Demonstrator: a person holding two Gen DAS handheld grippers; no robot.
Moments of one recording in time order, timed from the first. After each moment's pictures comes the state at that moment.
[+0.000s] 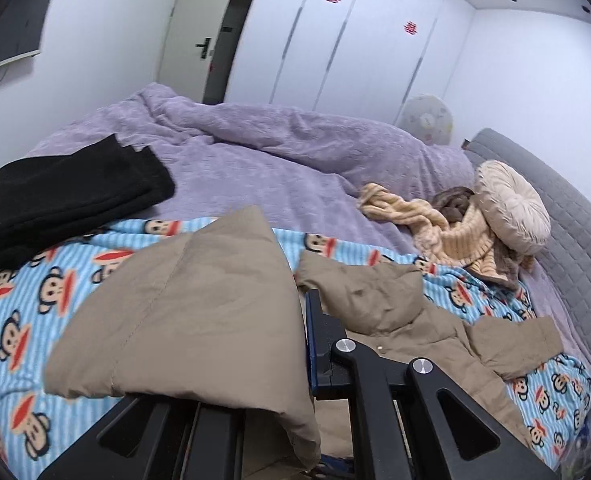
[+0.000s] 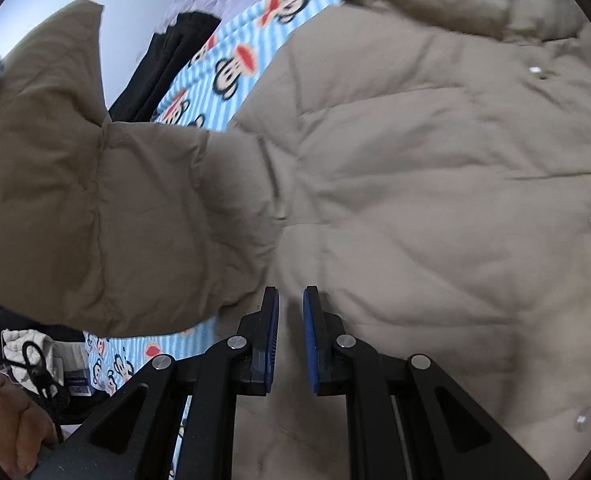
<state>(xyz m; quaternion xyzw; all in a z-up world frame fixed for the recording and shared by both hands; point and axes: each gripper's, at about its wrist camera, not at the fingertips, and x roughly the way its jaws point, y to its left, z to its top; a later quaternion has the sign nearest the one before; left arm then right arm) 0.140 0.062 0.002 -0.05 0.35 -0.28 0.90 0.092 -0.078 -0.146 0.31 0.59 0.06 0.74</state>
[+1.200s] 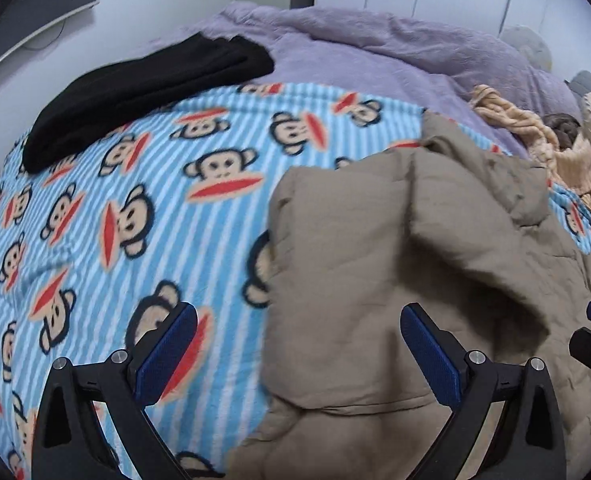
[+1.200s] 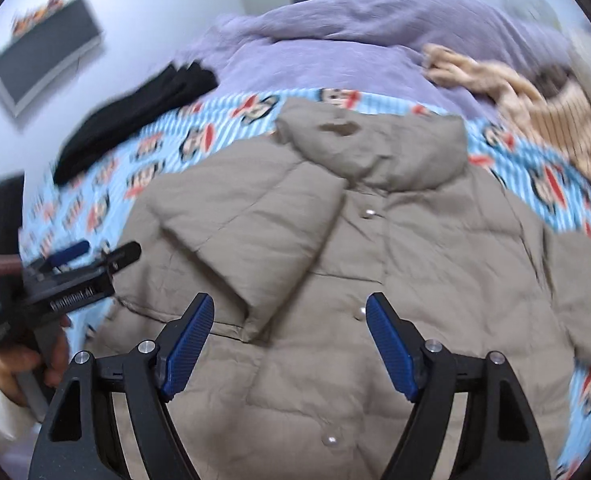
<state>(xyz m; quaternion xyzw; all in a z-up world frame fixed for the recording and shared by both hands) 0.124 0.103 -0.129 0.01 0.50 -0.08 0.86 0.049 -0.120 -0.074 0.04 0.51 0.02 0.86</state>
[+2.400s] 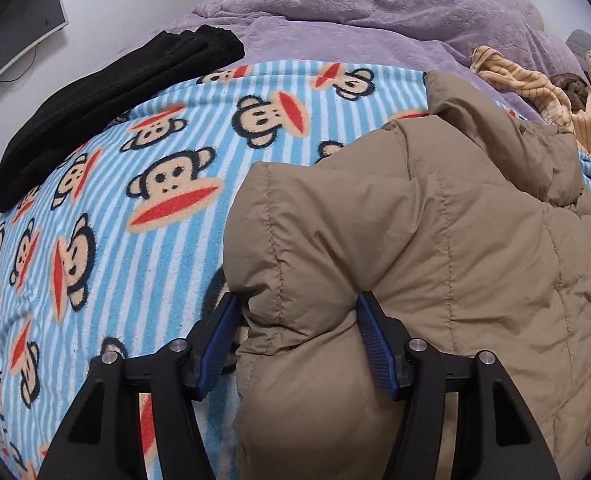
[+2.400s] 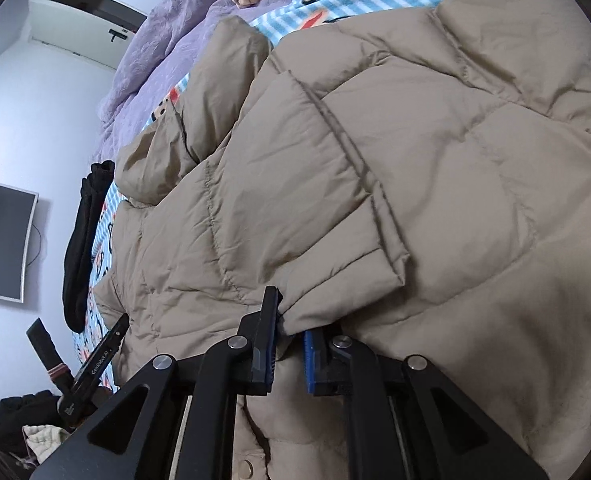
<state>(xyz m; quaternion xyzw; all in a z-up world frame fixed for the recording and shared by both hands) 0.165 0.059 -0.165 0.07 0.49 -0.09 0.86 0.015 -0.294 -0.152 0.41 0.50 -0.08 0.76</state>
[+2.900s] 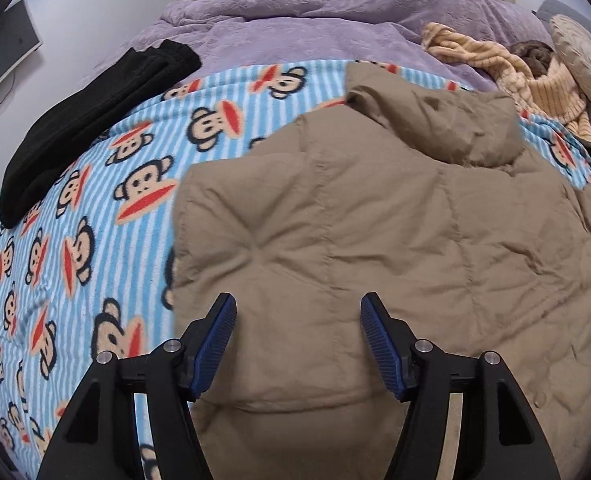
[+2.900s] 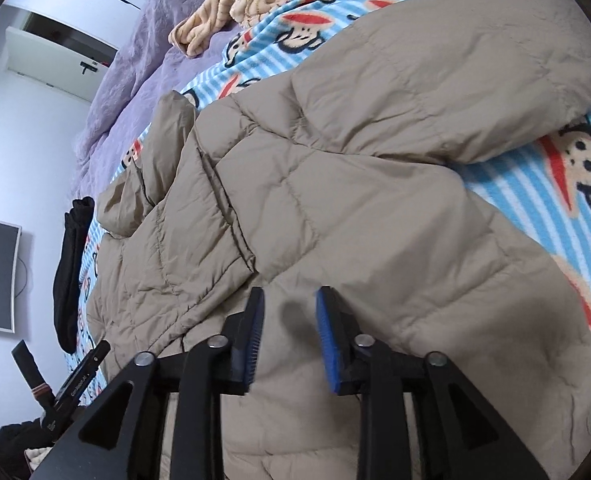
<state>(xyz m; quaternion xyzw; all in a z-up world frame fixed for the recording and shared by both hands) 0.104 0.005 -0.120 0.11 0.52 -0.13 0.84 -0.063 -0.351 -0.113 0.42 0.48 -0.15 0.75</state>
